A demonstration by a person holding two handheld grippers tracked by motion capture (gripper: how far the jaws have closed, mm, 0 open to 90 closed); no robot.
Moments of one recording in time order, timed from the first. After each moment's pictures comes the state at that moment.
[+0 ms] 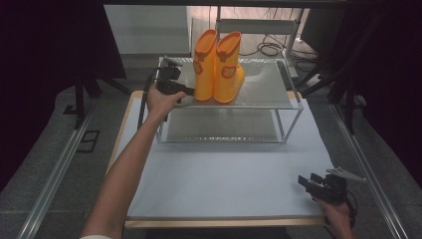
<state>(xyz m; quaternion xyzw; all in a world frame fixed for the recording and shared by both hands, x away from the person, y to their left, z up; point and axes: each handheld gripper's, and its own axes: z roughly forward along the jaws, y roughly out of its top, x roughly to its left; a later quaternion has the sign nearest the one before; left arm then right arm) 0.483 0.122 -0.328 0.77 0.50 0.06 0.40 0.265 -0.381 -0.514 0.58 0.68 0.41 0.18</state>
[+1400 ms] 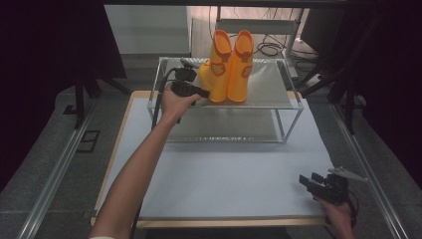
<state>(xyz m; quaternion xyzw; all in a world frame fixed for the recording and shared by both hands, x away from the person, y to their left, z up) 0.474 0.086 -0.324 0.78 0.46 0.05 0.41 0.266 -0.384 -0.513 0.58 0.68 0.41 0.18</state>
